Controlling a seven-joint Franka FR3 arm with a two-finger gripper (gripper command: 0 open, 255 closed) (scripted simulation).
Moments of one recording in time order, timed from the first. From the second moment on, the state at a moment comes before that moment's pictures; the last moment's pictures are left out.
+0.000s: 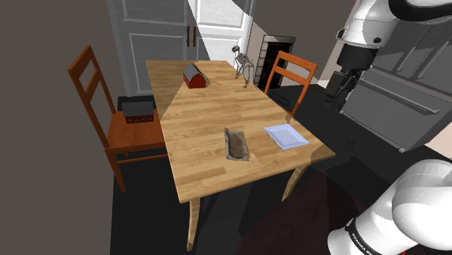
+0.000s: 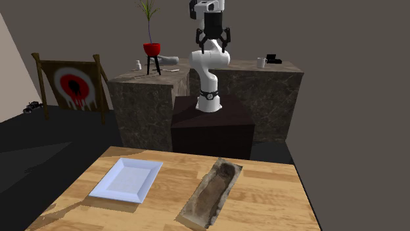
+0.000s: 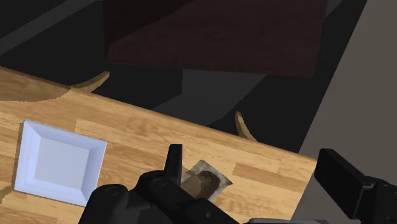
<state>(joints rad) 0.02 -0.81 -0.06 -2.40 -0.02 1.51 -0.05</state>
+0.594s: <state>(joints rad) 0.01 -0.61 0.00 -2.44 0.01 1.74 0.09</state>
